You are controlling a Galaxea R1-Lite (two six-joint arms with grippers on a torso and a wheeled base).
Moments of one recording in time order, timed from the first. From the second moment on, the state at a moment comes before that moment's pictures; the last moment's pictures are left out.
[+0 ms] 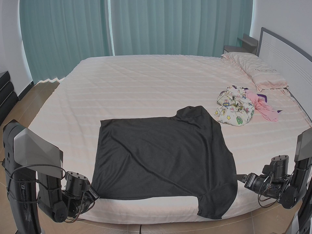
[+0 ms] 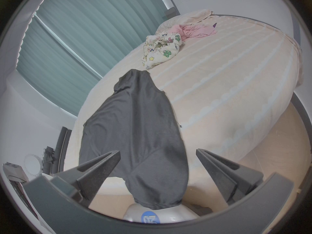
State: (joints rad) left arm -0.32 2.30 -0.14 -1.27 0.26 -1.00; right arm 0.16 2.10 -0.02 -1.42 0.06 0.65
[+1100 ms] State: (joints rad) left arm -0.18 2.29 -0.13 -1.35 0.13 -0.99; right arm 0.06 2.39 -0.32 -1.46 0.17 0.60
